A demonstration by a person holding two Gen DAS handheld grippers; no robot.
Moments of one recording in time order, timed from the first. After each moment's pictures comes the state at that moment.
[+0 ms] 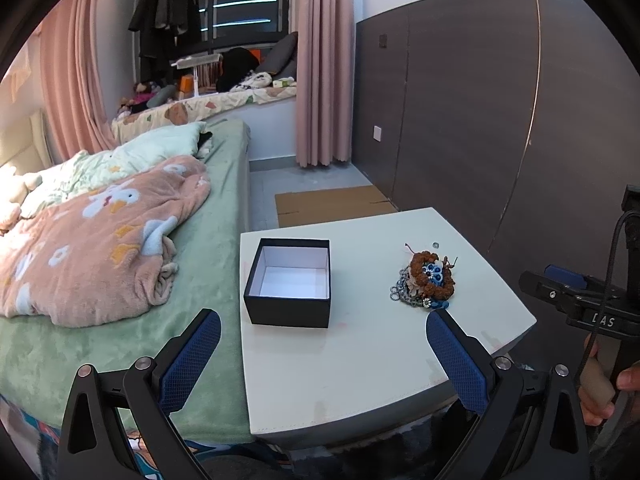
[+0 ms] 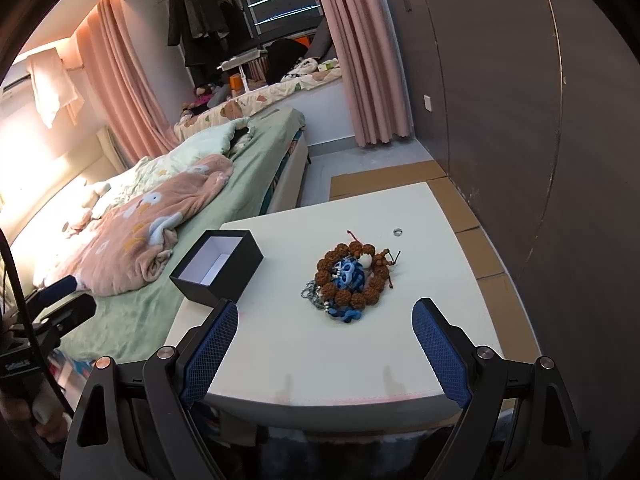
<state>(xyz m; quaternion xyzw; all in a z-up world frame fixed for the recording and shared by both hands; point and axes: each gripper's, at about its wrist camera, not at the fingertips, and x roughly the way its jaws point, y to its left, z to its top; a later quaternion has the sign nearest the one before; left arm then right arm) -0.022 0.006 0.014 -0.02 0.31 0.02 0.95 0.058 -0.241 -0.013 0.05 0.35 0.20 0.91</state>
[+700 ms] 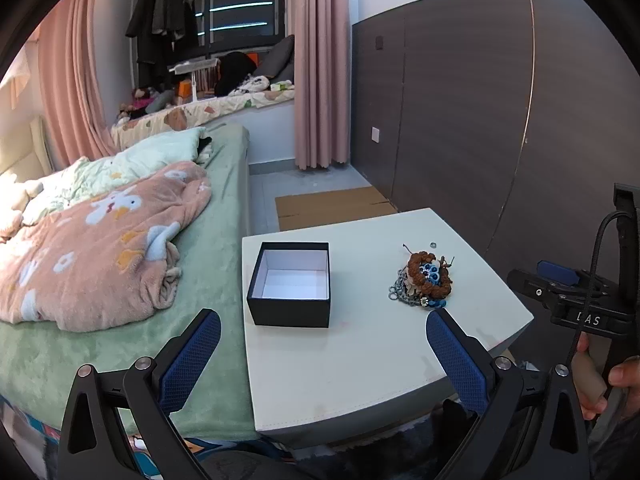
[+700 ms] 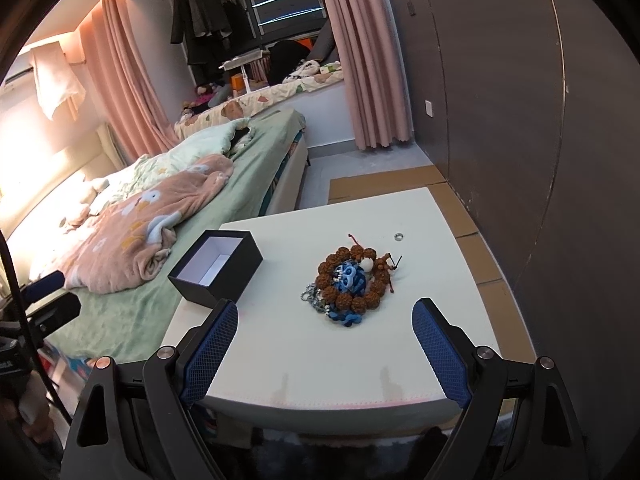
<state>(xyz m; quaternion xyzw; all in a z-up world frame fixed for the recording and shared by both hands) -0.034 0.009 0.025 0.00 0.31 0.01 0.95 0.059 -0.234 -0.013 0.03 0.35 0.20 0.91</state>
